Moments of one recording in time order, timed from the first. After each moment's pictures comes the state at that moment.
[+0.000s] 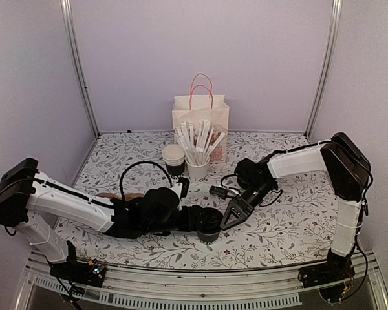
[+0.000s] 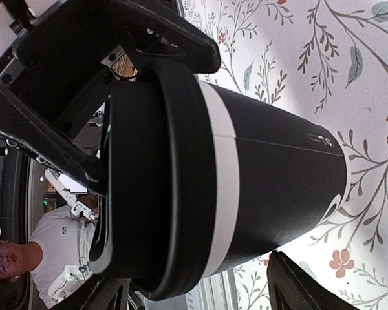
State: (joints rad) left arm -1.23 1.57 0.74 0.26 -0.23 -0.92; right arm 0.70 1.97 1.20 -0.79 -1.15 -0.25
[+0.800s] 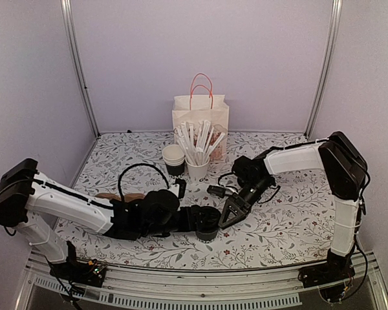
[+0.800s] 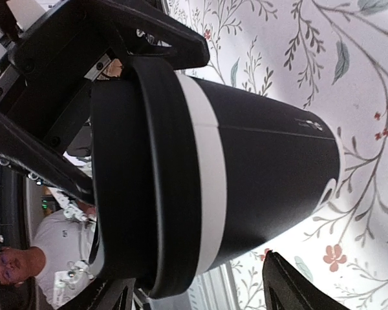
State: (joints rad) left arm -1.24 1.57 0.73 0.26 -0.28 -1.01; right arm 0.70 2.01 1.27 -0.88 -1.11 -0.23
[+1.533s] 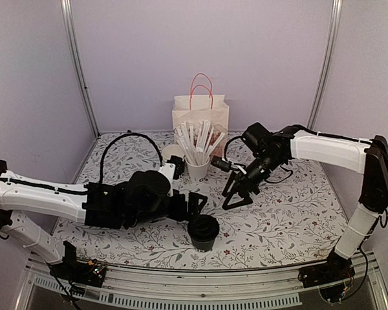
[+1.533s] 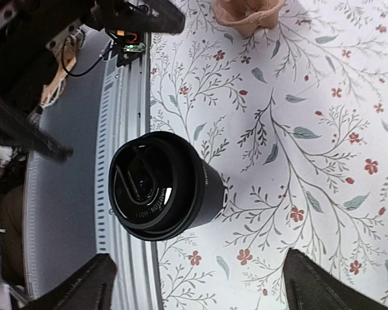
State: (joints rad) left arm -1.28 1.39 0.90 -0.07 -0.46 -0.69; right arm 0.71 1.75 1.37 -0.87 -0.83 -0.43
